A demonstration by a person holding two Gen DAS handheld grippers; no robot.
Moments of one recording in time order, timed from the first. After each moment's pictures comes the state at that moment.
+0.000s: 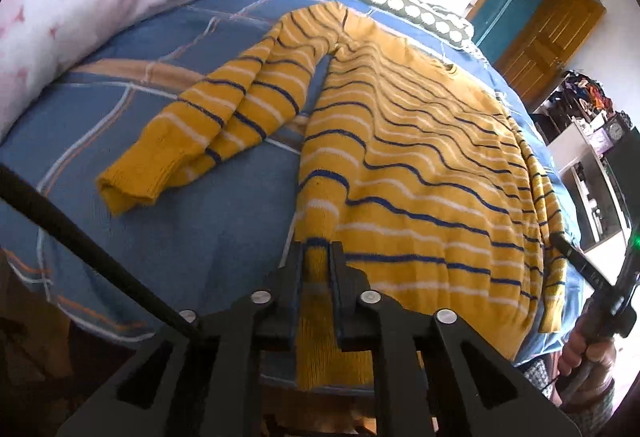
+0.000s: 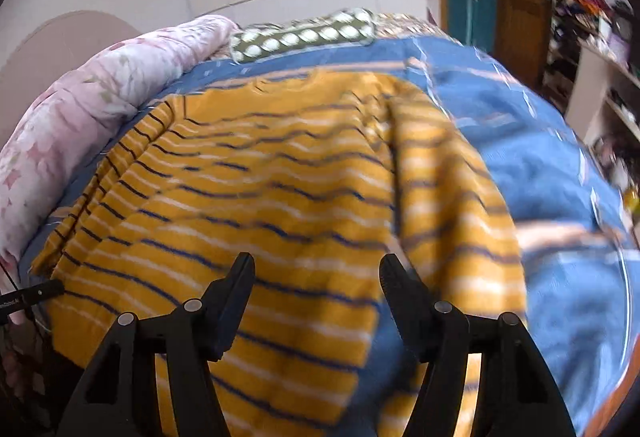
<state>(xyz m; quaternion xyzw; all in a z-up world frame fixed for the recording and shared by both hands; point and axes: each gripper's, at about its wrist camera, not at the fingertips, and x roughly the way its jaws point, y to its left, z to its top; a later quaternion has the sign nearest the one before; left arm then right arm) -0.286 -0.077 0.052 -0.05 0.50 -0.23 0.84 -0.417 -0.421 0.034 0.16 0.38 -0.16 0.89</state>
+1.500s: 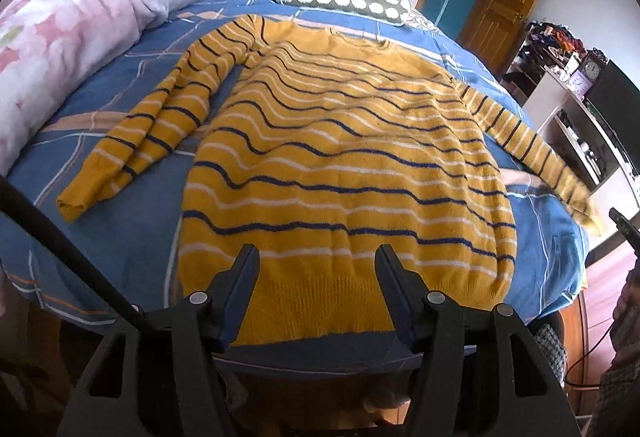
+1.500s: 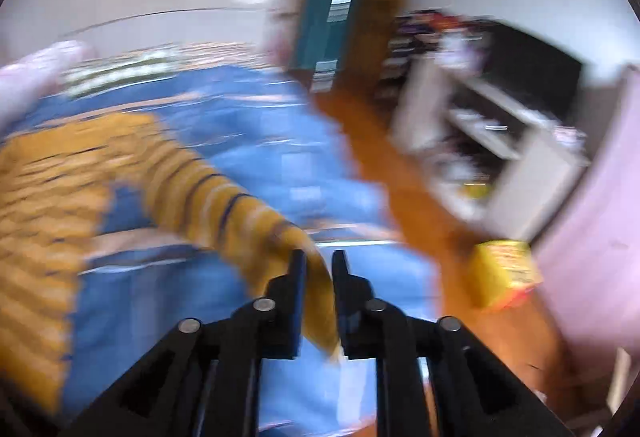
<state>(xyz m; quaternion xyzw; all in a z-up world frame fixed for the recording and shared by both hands) -0.340 -0.146 0.073 0.04 0.47 -0.28 0.84 -0.575 -0.556 0.078 0.08 0.35 -0.48 0.80</state>
